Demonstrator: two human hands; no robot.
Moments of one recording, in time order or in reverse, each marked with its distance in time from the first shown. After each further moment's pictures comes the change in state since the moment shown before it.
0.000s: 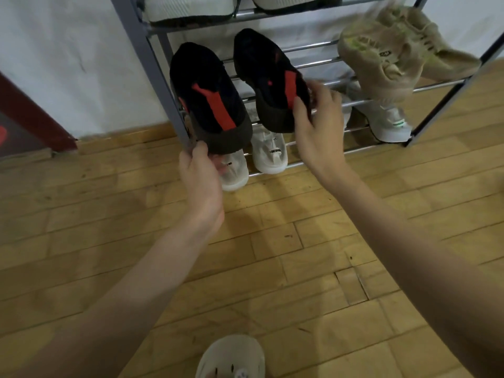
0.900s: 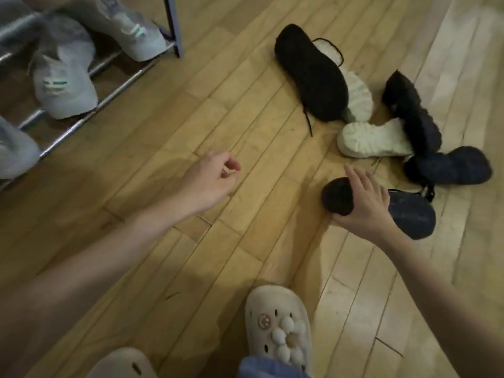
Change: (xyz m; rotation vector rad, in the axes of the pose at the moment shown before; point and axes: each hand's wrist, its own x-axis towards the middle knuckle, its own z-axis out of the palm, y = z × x) left_hand -0.153 -0.154 0.175 1.063 -1.423 0.407; right_hand -0.308 0.187 -0.318 -0.760 -0.259 0.958
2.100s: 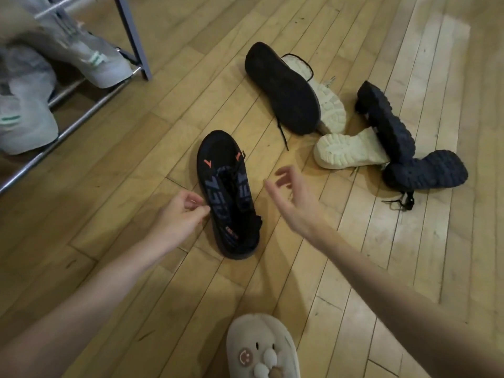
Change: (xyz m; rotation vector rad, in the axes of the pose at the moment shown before) left_hand 0.004 -0.023 0.026 -0.316 -0.004 -0.339; right_hand 0.027 -0.075 0.009 0.598 0.192 -0.173
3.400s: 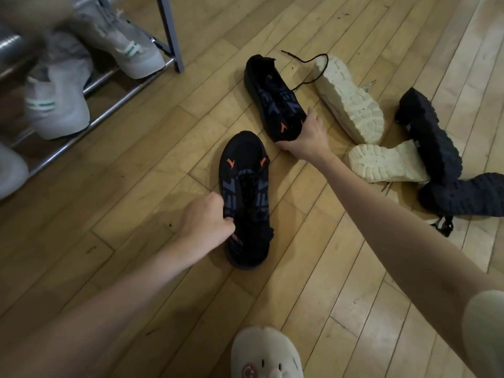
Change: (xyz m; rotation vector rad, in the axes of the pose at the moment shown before) left_hand 0.007 0.009 0.020 0.618 0.156 0.130; right_hand 0.167 0.000 0.013 -0.272 -0.068 0.142
